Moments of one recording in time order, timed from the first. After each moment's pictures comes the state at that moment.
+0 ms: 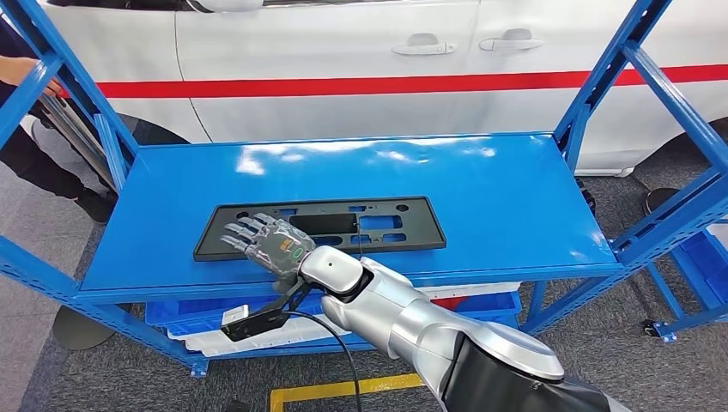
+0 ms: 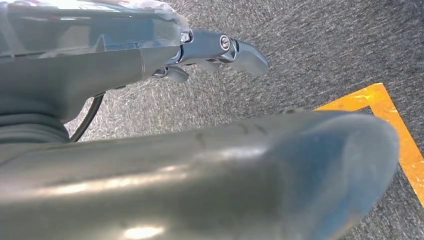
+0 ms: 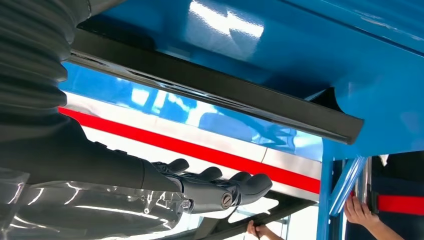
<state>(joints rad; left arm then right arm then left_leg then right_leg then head) -0.16 -0.23 1.00 -0.20 -1.45 0.19 -0.13 -0.93 0.34 1.18 -0.51 0.81 -0.32 -0.22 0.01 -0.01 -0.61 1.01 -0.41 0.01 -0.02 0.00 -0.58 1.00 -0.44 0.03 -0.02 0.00</state>
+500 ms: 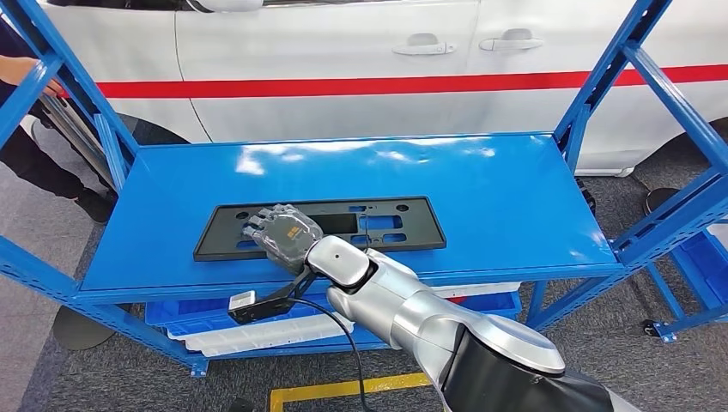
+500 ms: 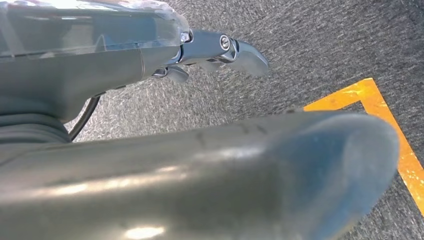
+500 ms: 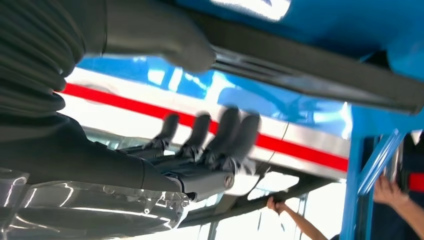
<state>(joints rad) -0.16 -0.24 1.00 -0.20 -1.46 0.18 -0.14 -0.96 0.34 1.18 -0.45 0.85 -0.43 -0.18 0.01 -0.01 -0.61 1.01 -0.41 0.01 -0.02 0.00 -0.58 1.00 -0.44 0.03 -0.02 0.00</state>
